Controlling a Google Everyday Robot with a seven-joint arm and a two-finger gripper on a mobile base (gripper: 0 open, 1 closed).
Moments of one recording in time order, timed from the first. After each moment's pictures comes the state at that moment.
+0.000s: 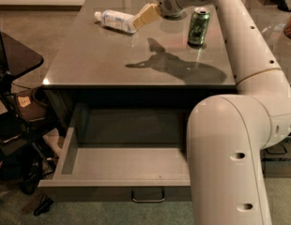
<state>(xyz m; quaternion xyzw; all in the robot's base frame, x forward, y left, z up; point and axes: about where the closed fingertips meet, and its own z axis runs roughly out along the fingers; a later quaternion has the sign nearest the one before) 0.827 -0.013 0.956 -0.50 0.69 0.20 0.48</state>
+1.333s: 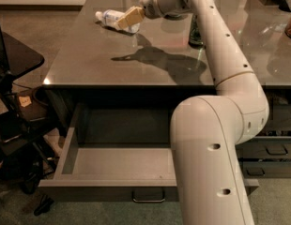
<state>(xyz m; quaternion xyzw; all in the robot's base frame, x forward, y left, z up) 0.860 0.034 0.940 -0.47 0.69 0.23 0.51</state>
